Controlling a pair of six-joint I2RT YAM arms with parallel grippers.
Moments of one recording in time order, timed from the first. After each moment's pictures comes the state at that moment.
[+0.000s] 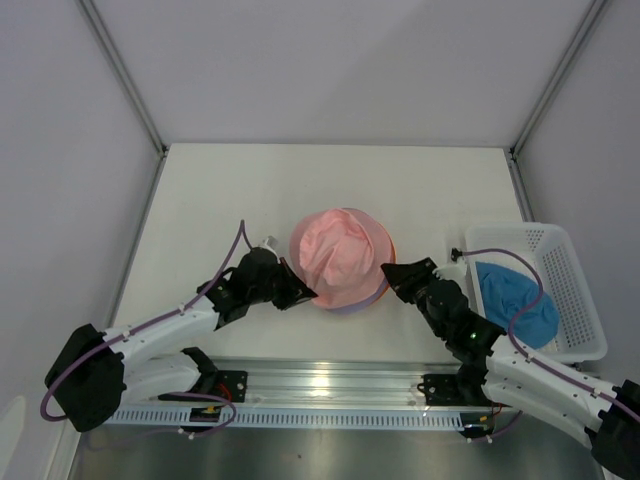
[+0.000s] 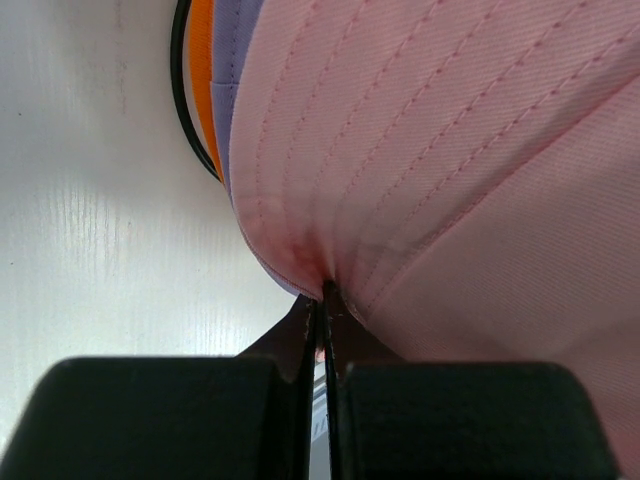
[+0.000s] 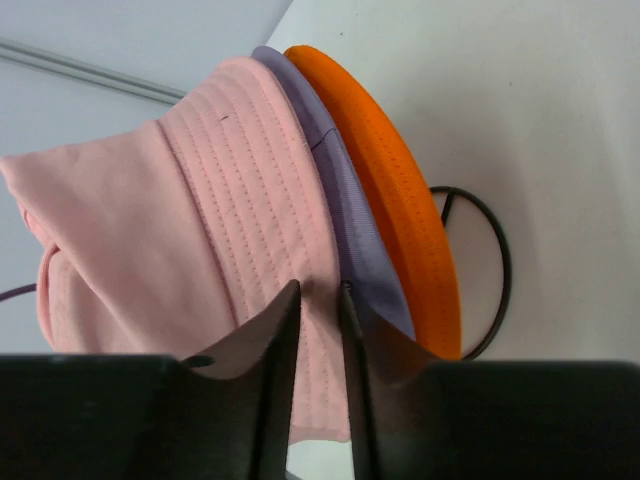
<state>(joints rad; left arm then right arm) -0.73 1.08 0.53 -0.13 0.14 -1.19 0.85 0.70 0.31 0.15 0.46 1.19</state>
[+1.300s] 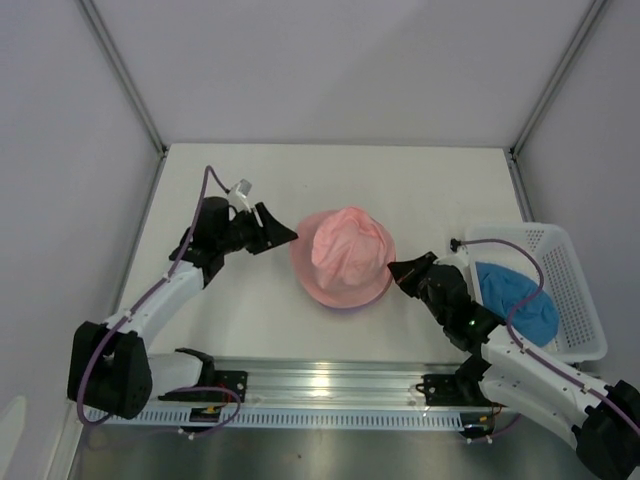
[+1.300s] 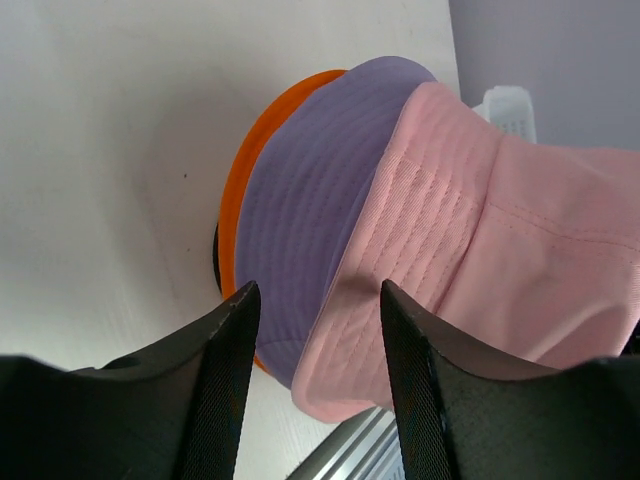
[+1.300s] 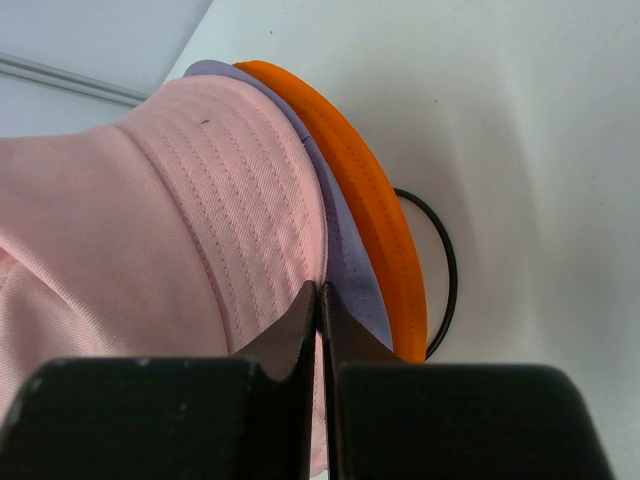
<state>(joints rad) -0.26 1.16 0.75 -0.08 0.50 -0.71 0.69 0.77 0.36 0.05 0.34 1.10</state>
